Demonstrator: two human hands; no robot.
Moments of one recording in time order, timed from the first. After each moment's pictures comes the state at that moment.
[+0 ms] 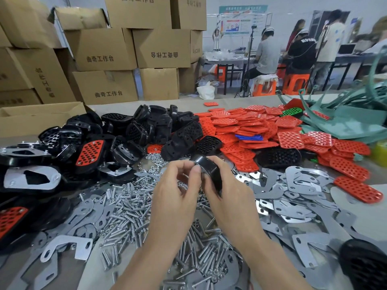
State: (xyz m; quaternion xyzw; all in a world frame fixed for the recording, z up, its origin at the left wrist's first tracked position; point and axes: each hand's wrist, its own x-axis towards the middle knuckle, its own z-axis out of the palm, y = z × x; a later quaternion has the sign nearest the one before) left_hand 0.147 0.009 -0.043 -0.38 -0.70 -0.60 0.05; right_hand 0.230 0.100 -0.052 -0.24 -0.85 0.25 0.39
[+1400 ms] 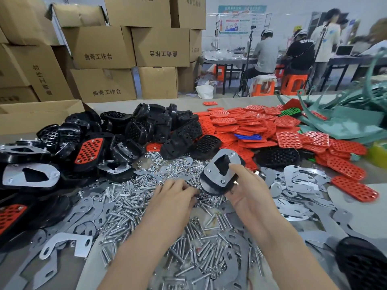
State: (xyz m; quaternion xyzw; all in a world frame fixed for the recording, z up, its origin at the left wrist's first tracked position) left_hand 0.116 0.005 -0.063 -0.52 -0.84 -0.12 0.04; right_hand 0.231 0.140 -0.051 -0.26 -0.36 0.83 0.33
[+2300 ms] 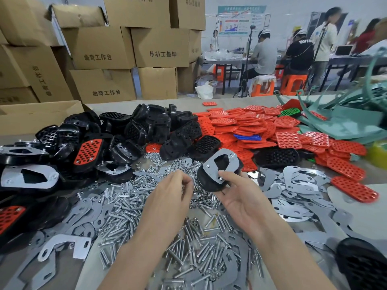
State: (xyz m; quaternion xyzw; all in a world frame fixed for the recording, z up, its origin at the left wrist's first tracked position) left_hand 0.124 0.005 -0.053 -0.43 -0.84 -0.33 0.04; right_hand 0.229 0.135 -0.051 -0.17 -0.32 0.88 0.29
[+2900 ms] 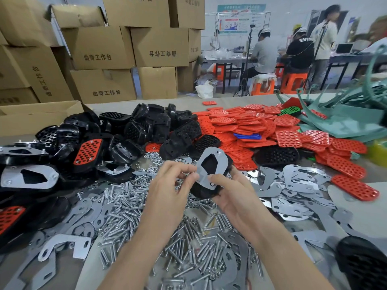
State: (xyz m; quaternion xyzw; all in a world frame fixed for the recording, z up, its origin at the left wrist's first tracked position) left_hand 0.125 0.007 -0.046 -0.43 -0.74 -0.52 0.02; right_hand 0.225 0.130 -0.058 -0.15 -0.45 0.84 0.27
